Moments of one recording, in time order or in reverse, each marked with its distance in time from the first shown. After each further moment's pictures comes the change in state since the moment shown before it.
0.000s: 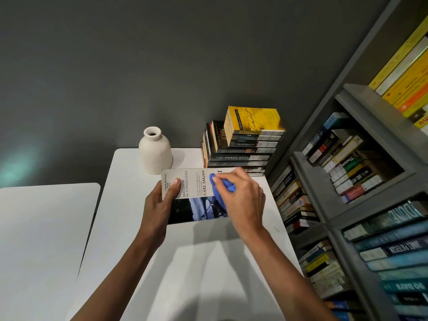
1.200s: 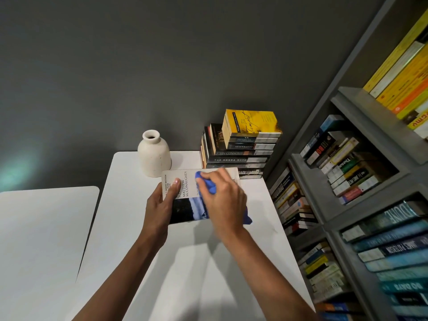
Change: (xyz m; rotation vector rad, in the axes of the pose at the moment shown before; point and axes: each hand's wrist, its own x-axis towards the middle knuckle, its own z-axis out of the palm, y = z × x) left_hand 0.001 0.002 0.006 -0.008 0.032 -0.043; right_hand -0.005 -0.022 0.022 -0.011 0.073 -0.075
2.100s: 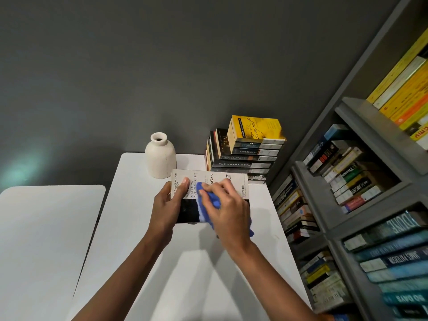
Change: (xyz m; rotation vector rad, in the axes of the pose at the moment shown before) left_hand -0.008 0.008 0.004 0.007 0.009 0.023; right_hand -0.021 0.002 -0.012 0.075 -0.038 -0.143
